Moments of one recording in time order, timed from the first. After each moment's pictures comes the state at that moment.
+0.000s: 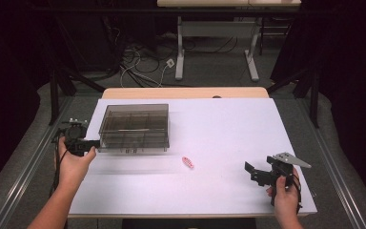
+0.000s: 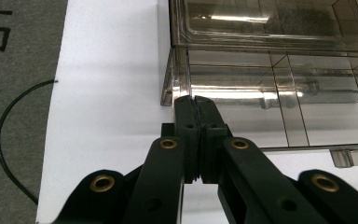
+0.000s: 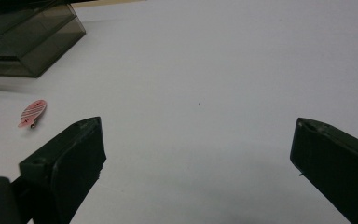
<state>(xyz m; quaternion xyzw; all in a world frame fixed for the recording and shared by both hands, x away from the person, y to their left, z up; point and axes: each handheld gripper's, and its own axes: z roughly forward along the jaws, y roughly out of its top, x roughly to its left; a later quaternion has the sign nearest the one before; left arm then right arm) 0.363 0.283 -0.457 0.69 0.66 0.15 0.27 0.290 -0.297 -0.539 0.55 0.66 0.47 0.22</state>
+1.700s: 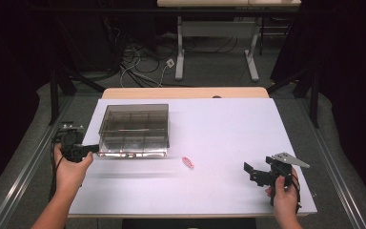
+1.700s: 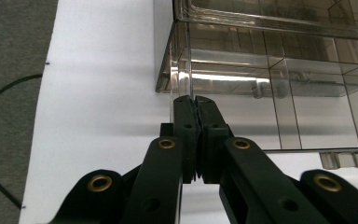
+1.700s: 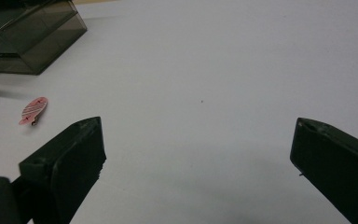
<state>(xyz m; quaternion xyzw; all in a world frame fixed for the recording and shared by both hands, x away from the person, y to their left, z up) 0.348 0.293 -0.463 0.67 0.67 0.12 0.30 0.291 -0.295 -0.541 0.55 0.66 0.47 0.21</state>
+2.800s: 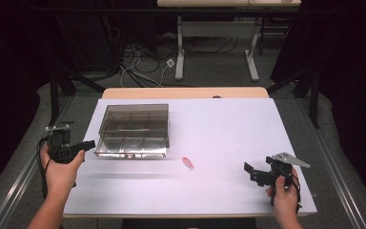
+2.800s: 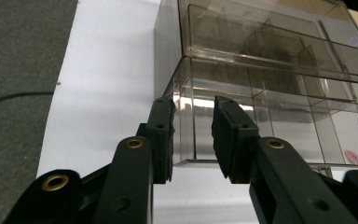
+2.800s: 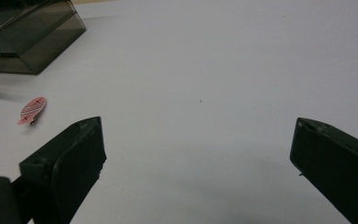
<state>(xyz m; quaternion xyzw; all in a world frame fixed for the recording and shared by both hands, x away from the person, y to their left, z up) 0.334 0.311 -0.451 0.64 0.66 0.14 0.37 0.291 -0.296 -0.541 0.55 0.66 0.46 0.22</state>
